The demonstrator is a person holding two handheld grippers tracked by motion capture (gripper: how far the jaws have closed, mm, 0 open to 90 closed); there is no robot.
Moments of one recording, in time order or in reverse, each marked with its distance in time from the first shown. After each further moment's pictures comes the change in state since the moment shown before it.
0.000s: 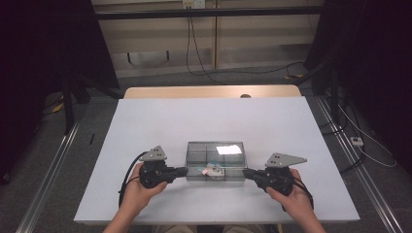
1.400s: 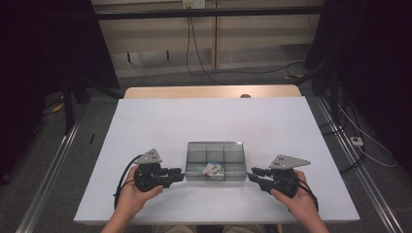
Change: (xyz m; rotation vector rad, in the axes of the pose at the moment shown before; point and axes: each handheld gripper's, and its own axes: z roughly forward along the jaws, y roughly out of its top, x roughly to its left) left arm 0.007 -0.012 -0.013 0.004 0.033 -0.033; right arm -0.012 -0.013 -0.006 0.030 -0.075 -0.008
